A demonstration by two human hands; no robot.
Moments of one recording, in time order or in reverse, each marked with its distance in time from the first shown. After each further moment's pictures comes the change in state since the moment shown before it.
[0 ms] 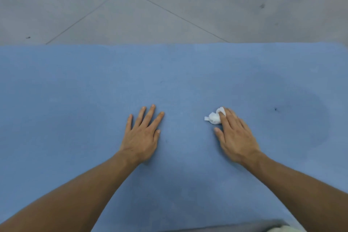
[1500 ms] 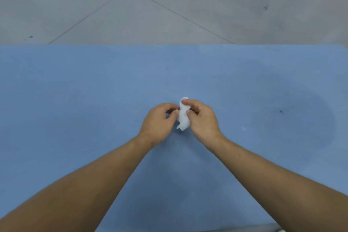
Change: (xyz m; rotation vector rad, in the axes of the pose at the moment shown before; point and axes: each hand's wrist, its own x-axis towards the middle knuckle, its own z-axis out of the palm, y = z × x) left_hand 0.033 0.028 -0.051 -0.923 0.069 -0.102; right_hand 0.052 -0.138 -0.046 1.188 0.024 0.314
